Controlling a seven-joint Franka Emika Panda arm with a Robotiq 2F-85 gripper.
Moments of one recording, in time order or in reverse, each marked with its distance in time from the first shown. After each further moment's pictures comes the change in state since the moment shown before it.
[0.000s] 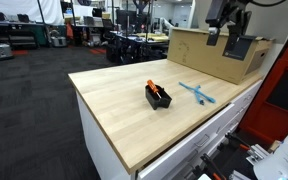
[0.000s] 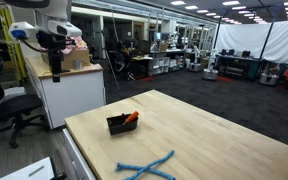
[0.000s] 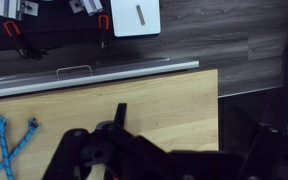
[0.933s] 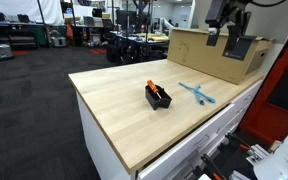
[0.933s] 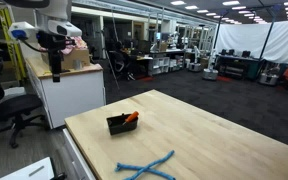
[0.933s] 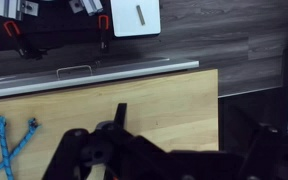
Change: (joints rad) arm 0.000 0.000 0.000 0.000 0.000 0.000 0.000
